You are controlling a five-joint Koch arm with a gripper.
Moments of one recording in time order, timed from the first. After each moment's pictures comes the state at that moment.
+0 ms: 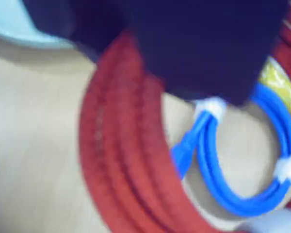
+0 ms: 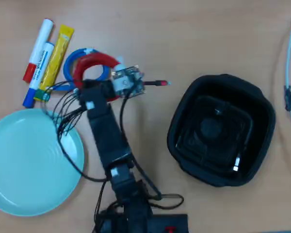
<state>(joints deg) 71.7 78.8 40.1 106.0 21.8</state>
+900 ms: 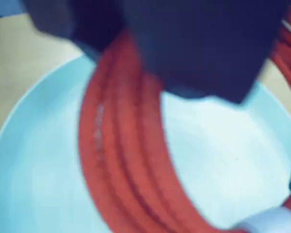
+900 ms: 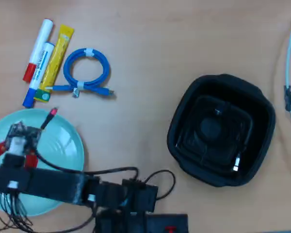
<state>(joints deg) 13.3 73.7 40.2 105.7 23.1</state>
